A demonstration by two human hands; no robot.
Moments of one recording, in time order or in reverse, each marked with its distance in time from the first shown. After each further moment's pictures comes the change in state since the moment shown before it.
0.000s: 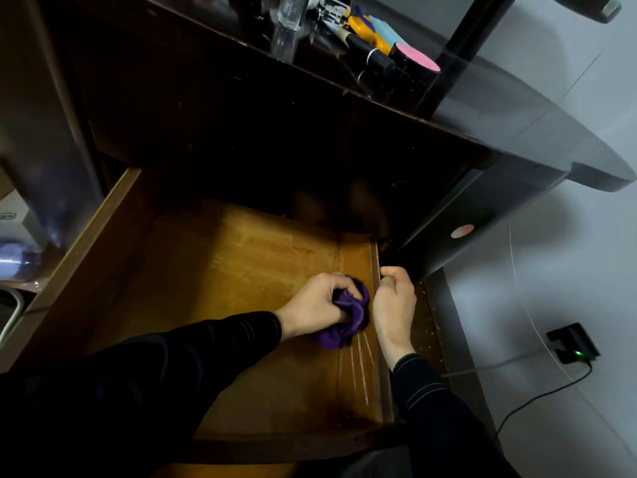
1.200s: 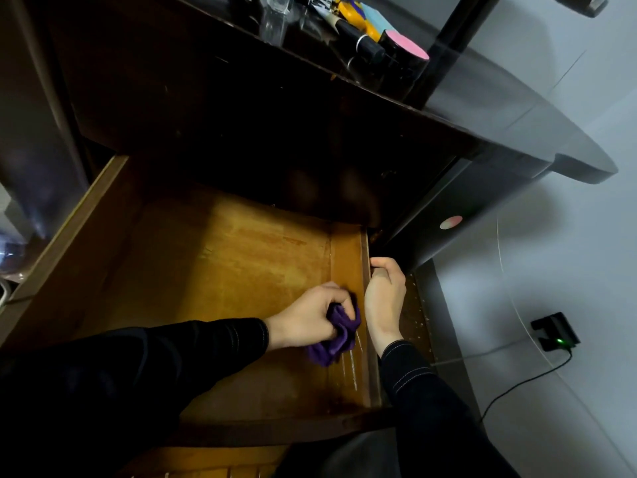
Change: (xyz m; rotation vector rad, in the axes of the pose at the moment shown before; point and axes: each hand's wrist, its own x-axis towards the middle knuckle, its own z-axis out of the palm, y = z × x) left_hand -0.025 0.010 0.013 0.039 -0.147 -0.027; right_hand -0.009 -0.011 -0.004 0.062 0.008 0.039
